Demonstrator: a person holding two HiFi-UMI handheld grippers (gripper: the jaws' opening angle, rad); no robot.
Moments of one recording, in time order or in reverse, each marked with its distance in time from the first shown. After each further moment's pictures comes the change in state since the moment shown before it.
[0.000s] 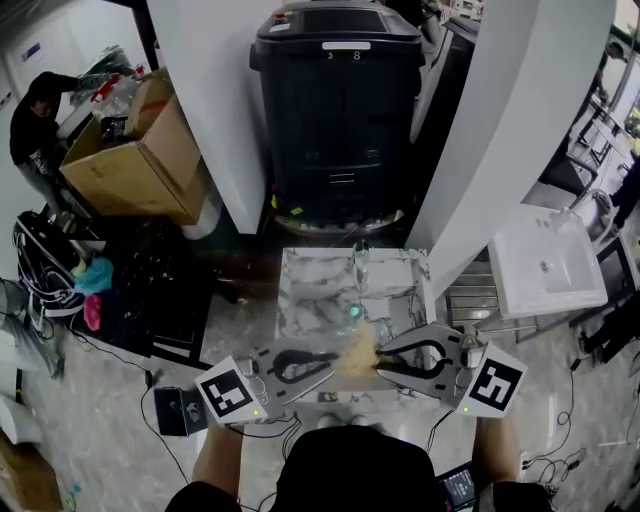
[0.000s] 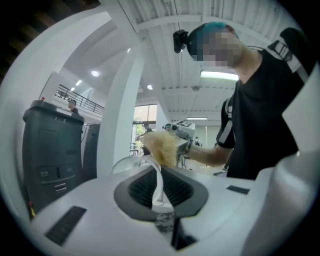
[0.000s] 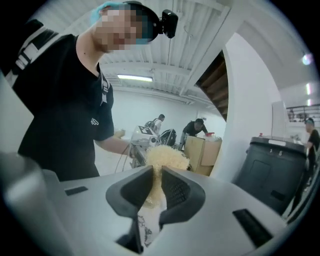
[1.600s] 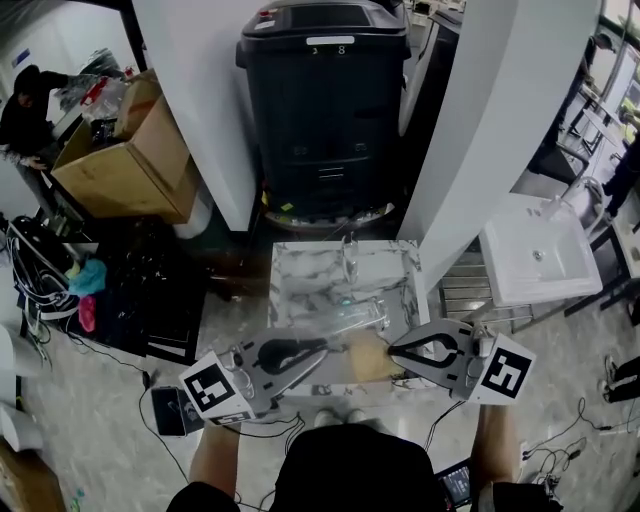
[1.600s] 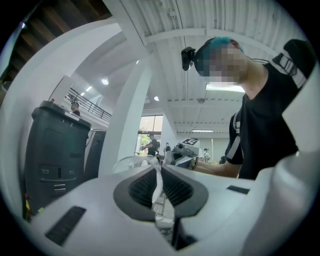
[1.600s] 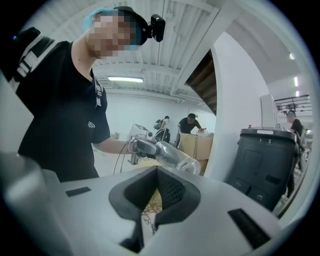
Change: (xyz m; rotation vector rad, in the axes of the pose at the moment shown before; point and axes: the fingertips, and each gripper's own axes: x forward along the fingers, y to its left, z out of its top) left arm -0.004 0.002 0.026 -0.059 -0.132 0.056; right arm -0.033 0.001 -0.007 0.112 -0.063 -0.097
